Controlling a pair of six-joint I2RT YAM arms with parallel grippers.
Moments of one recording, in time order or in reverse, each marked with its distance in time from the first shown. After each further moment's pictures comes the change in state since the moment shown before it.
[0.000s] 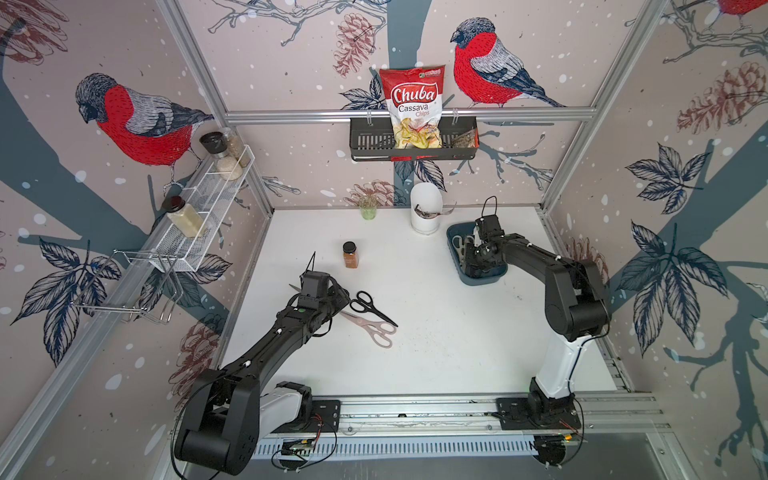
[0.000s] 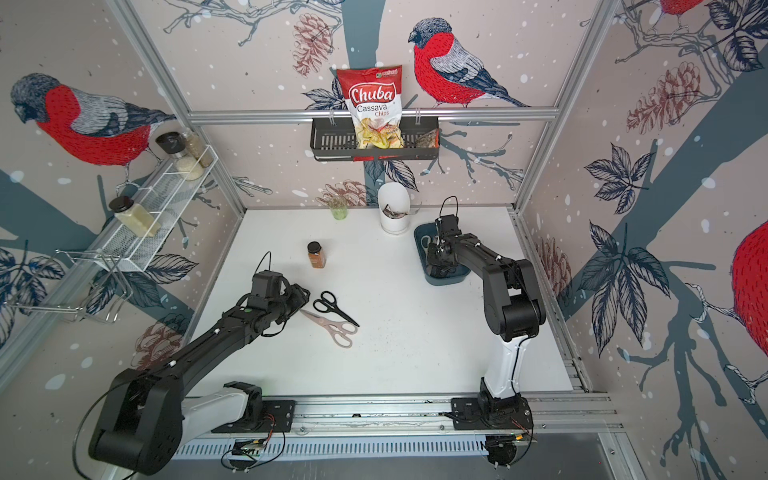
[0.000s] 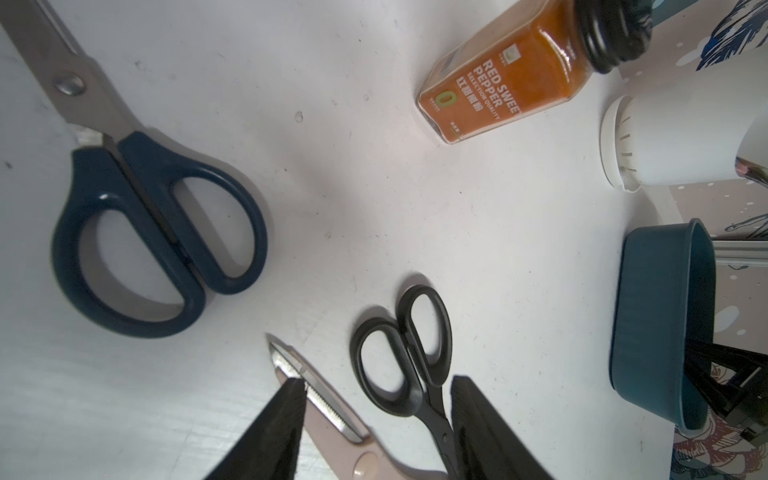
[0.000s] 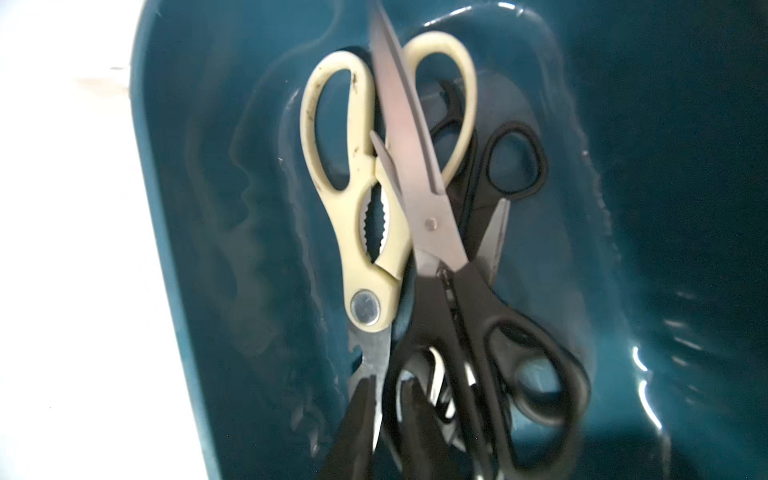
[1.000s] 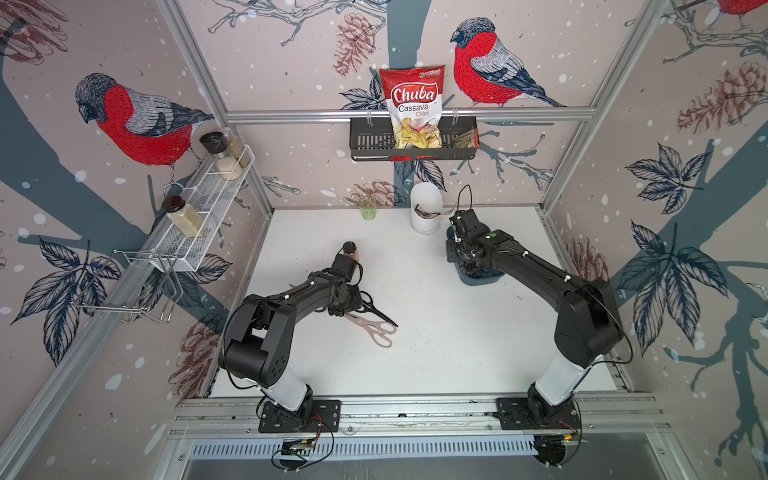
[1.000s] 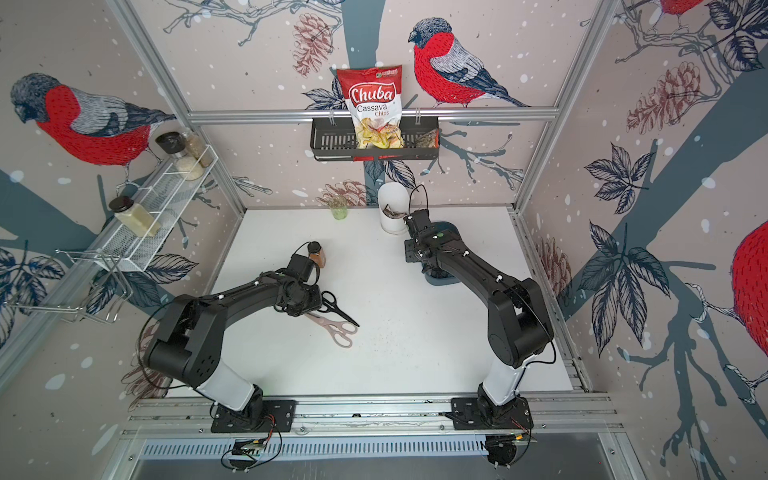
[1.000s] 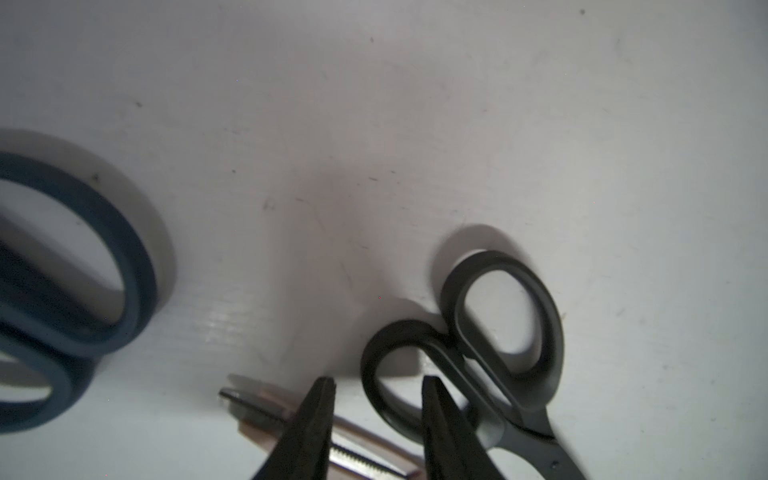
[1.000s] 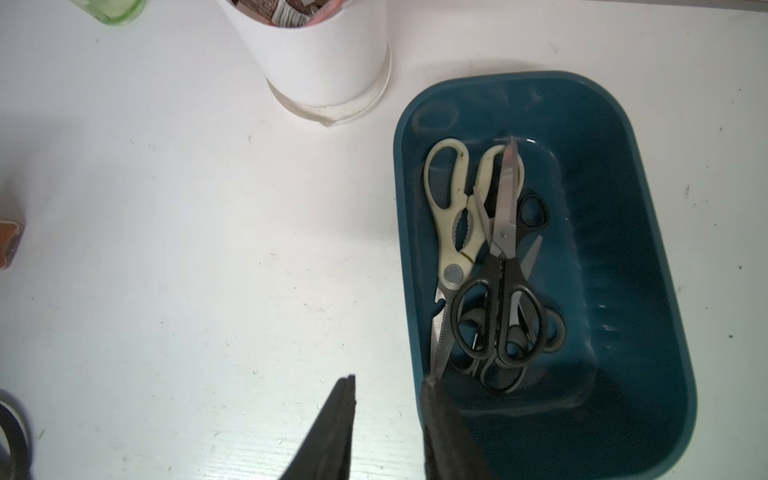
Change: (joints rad) left arm -0.116 0.457 0.350 -0.328 -0.042 0.258; right arm 0.249 -0.174 0.062 -0.145 0.267 -0.051
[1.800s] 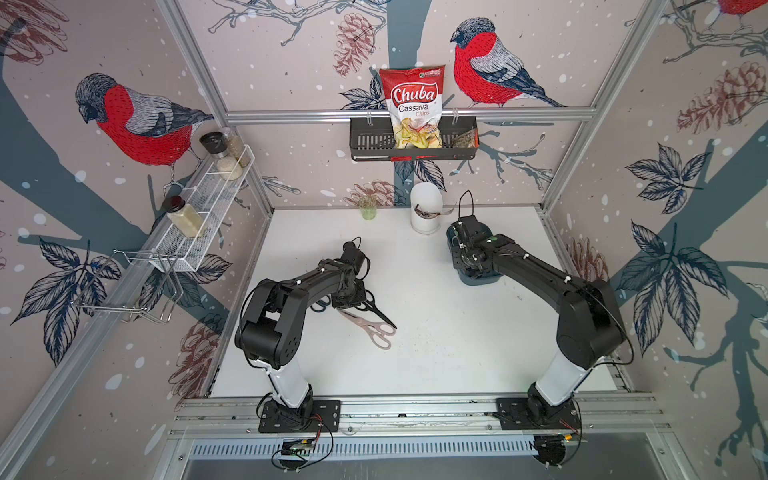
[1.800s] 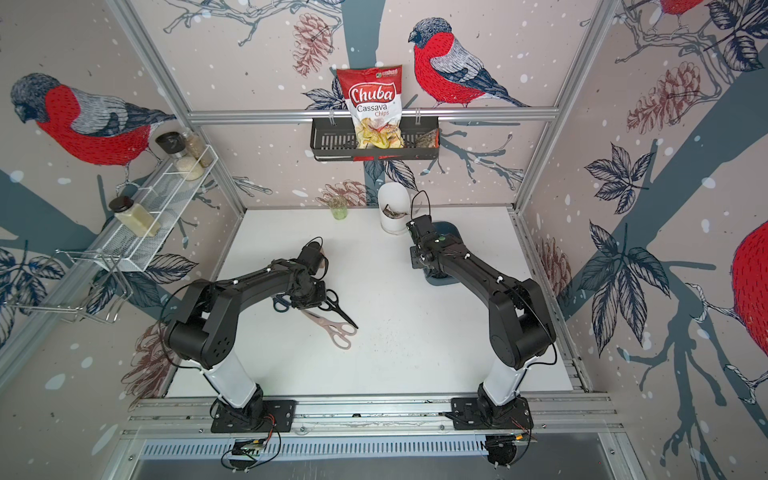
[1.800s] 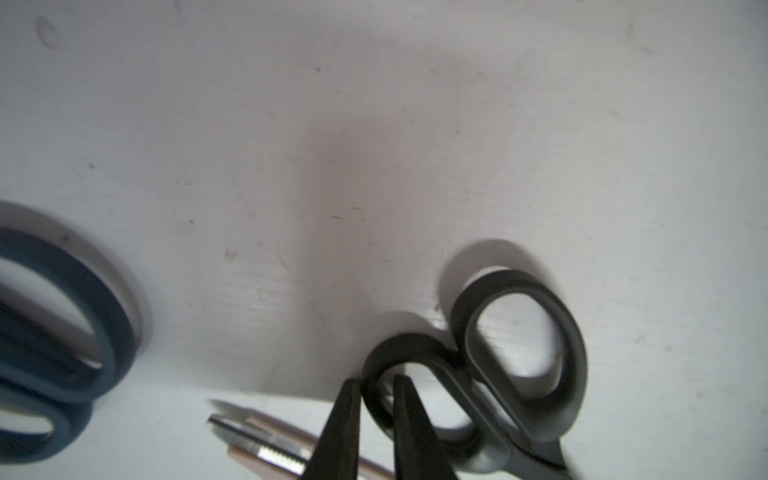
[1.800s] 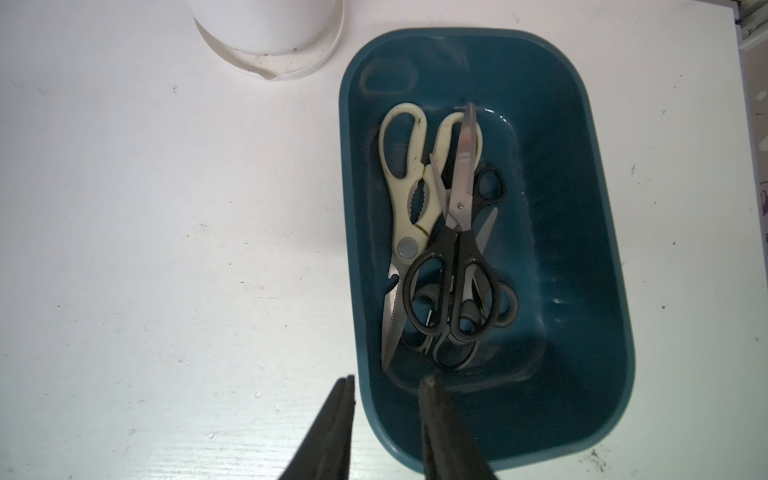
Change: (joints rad) left arm -0.027 0.132 0.158 -0.140 -0.039 0.051; right arm -0.012 -0.013 -0.057 -0.011 0.072 -0.048
